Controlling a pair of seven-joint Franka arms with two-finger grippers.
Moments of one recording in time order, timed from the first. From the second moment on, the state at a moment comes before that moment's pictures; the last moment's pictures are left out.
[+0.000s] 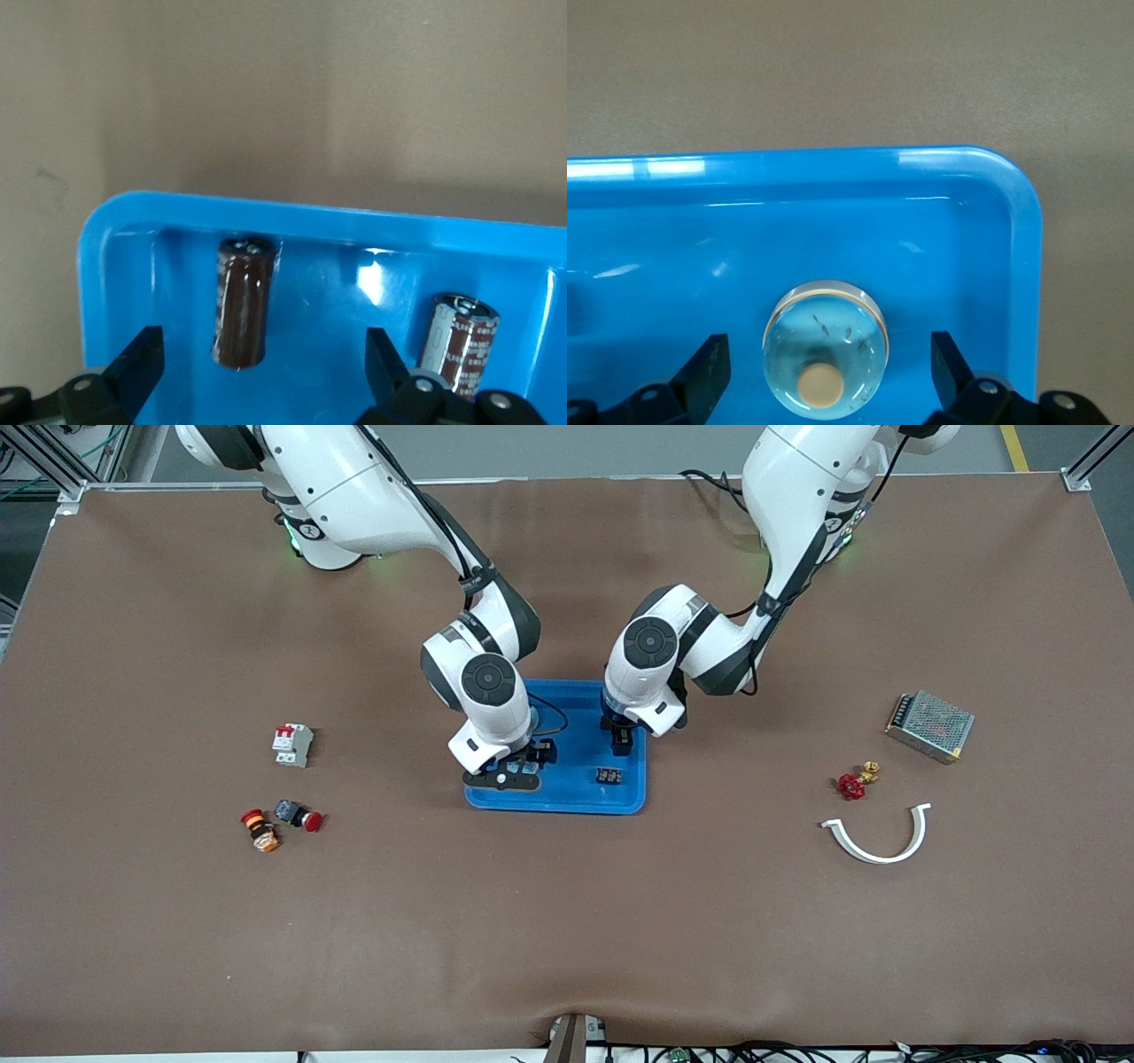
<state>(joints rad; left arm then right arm) -0.55 0.58 -0.21 -1.87 0.02 2.45 -2.33 0.67 0.69 0.00 -1.65 0.00 2.34 0.75</state>
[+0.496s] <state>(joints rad) -0.55 0.61 -0.21 -1.87 0.06 2.49 -2.33 0.67 0.70 0.00 -1.66 0.00 2.36 0.75</state>
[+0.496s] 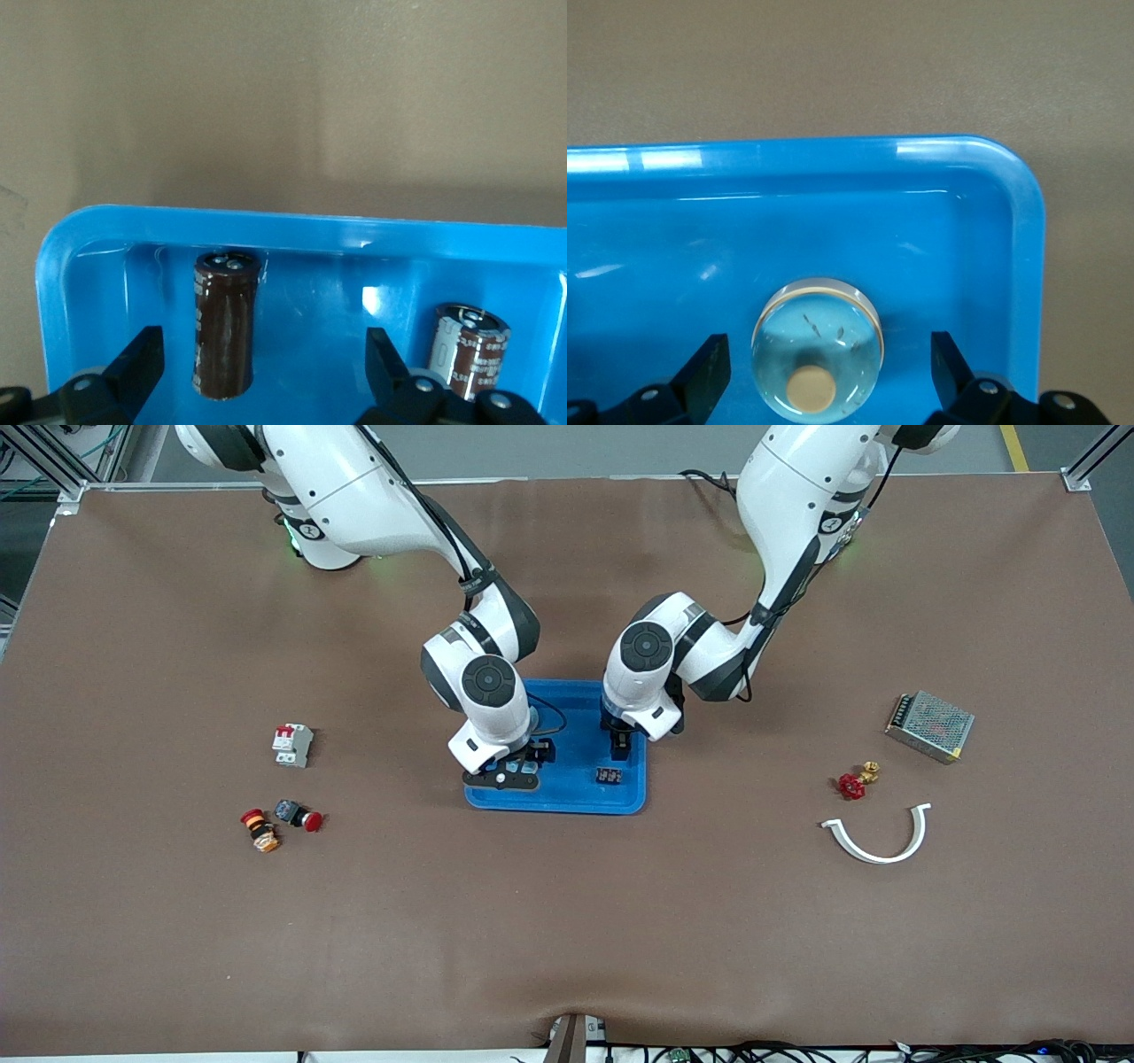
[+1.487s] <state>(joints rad) -0.56 0.61 -0.22 -1.87 0.06 2.49 -2.33 0.69 0.74 0.00 -1.66 0.00 2.41 0.75</state>
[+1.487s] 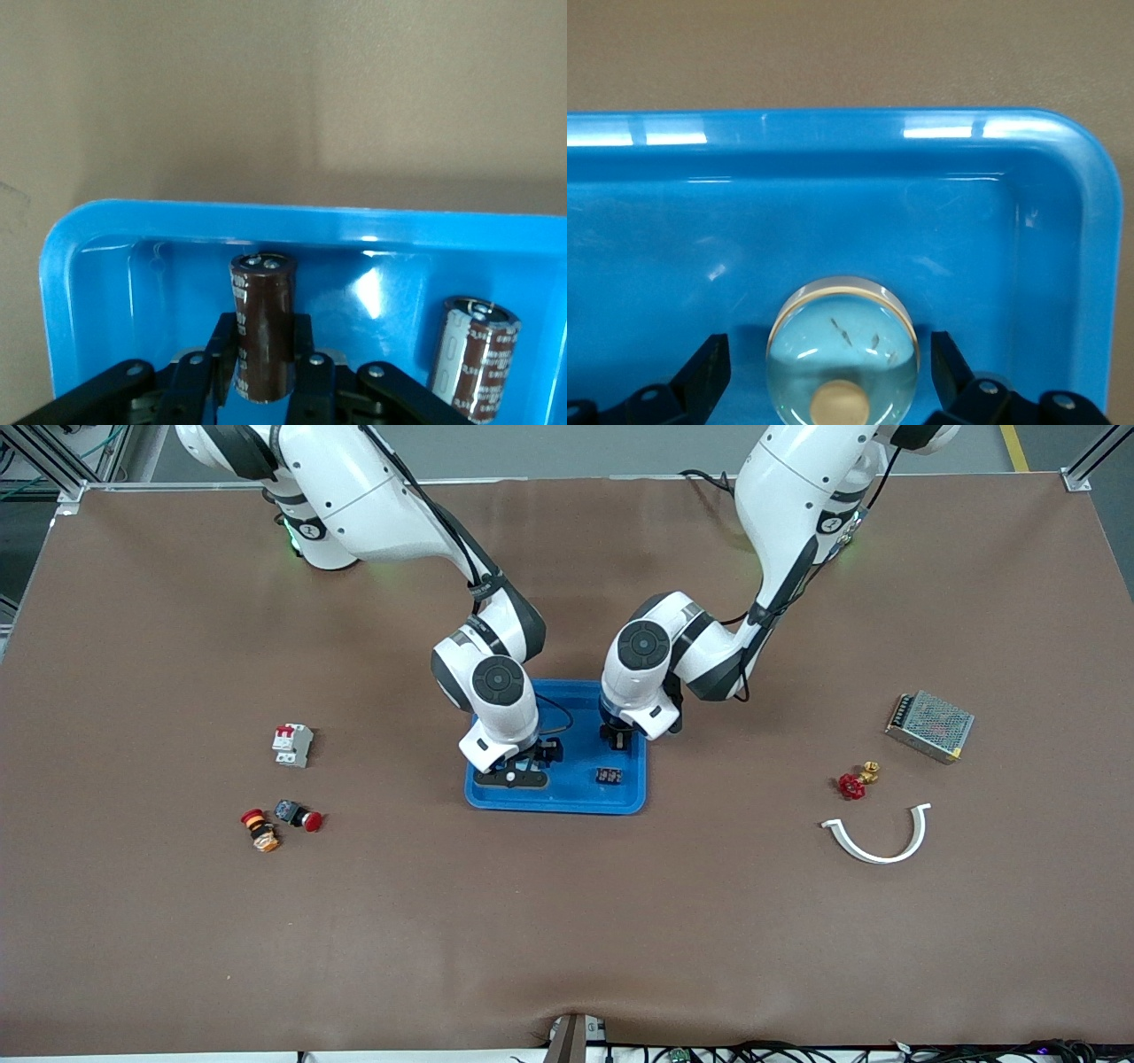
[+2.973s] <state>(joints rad) -0.39 0.44 -0.21 -1.67 0.01 2.00 -1.27 0.62 0.60 -0.03 -1.56 0.00 2.10 0.49</state>
